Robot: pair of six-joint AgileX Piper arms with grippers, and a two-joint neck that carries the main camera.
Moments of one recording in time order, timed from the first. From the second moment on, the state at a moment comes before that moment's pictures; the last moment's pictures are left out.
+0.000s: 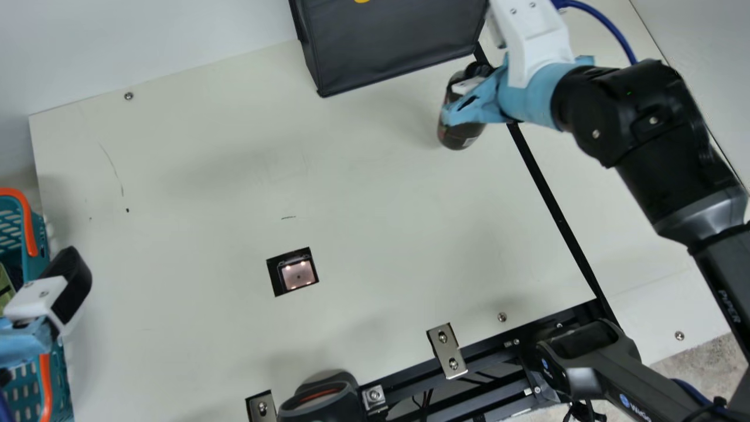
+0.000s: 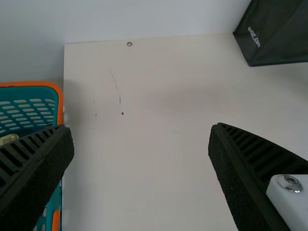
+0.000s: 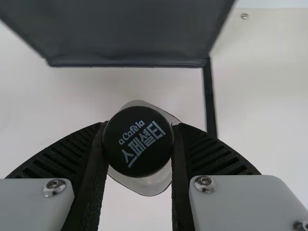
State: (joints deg) left arm -0.4 50.5 -58.1 -16.6 55.0 13.5; right arm -2.8 71.2 -63.0 2.1 43.3 -3.2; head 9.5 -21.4
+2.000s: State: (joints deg) left arm -0.4 50.5 -58.1 -16.6 55.0 13.5; right arm -26.5 111.2 -99.2 3.5 40.6 -4.8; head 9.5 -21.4
